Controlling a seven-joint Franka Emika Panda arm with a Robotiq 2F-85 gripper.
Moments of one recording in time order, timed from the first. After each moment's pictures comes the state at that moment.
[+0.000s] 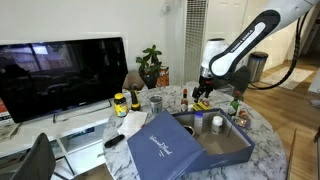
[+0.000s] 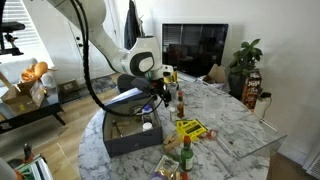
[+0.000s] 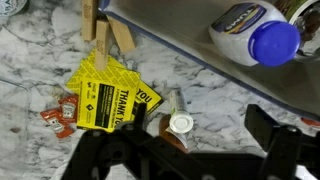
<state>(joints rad) -0.02 0.30 -0.01 -2.24 -0.06 2.70 0.16</state>
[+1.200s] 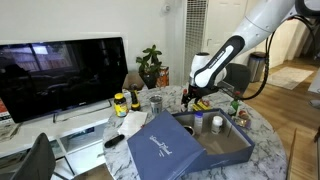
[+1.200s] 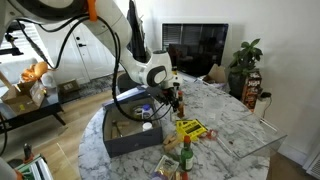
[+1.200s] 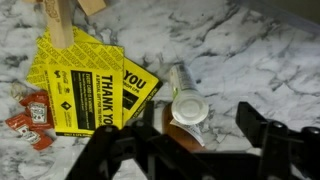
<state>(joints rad) 0.01 0.61 -0.05 -1.96 -0.01 2.75 0.27</state>
